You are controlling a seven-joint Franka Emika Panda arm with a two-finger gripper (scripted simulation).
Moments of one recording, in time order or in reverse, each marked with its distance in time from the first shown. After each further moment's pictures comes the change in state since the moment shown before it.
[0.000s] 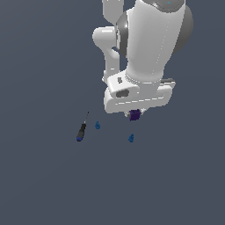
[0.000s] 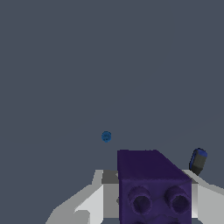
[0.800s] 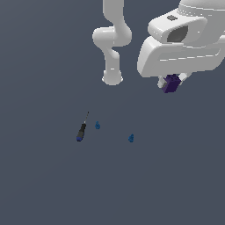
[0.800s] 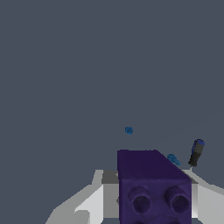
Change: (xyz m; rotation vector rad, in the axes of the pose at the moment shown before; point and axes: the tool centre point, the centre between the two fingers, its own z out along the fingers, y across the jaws) arm -0.001 -0.086 -0.115 0.002 0.001 0.000
